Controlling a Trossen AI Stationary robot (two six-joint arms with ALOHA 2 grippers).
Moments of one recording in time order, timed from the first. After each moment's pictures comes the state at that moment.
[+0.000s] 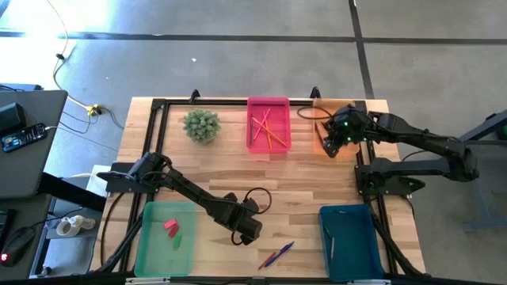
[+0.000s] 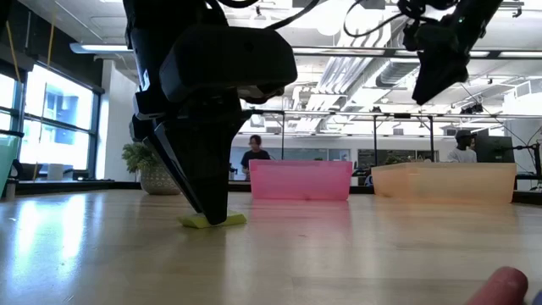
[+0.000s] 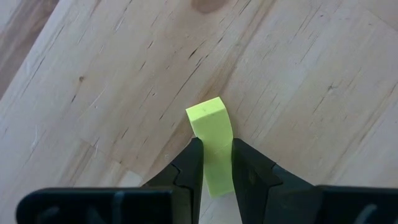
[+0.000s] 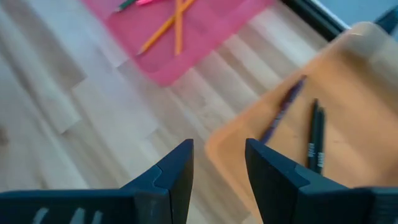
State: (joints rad) left arm -0.33 2.13 1.49 -0.76 -0.22 -1.00; right arm -0.41 0.91 0.89 -0.95 0.10 0.26
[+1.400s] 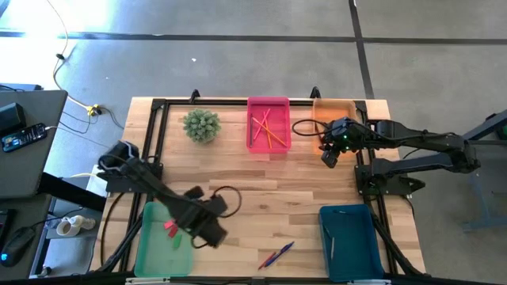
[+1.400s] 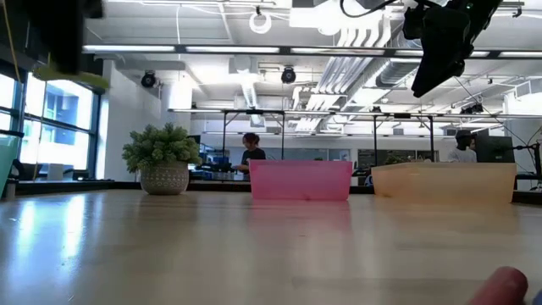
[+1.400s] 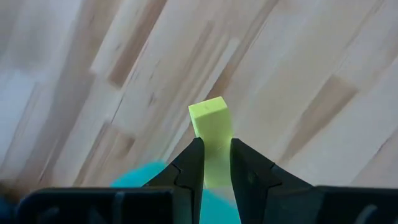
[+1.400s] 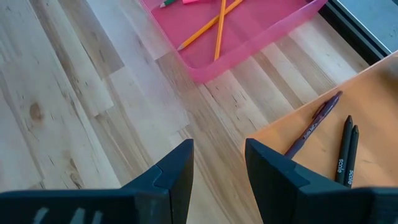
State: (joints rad) left arm -0.49 1.81 1.49 -1.27 -0.26 -1.15; right arm -0.21 0.91 0.89 -0.93 0.16 0.31
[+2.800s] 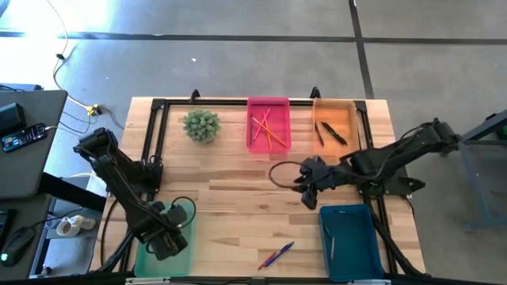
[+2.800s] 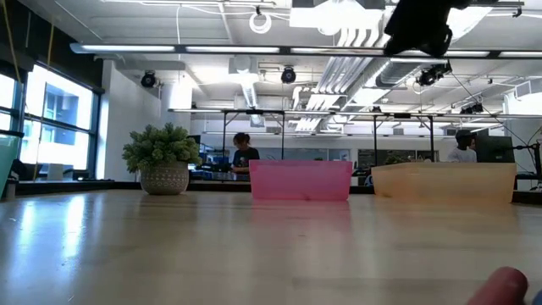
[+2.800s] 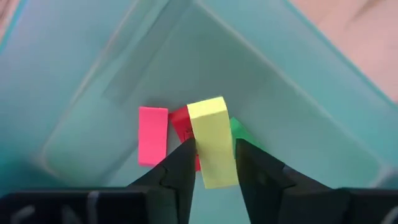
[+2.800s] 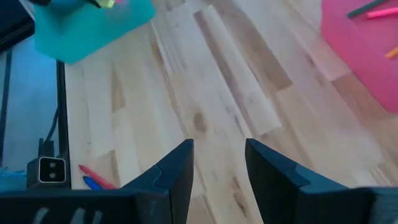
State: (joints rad) left arm -0.86 1.53 0.93 -0.93 -0.09 -1.65; right arm 0.34 1.21 0.97 -0.56 0.24 0.69
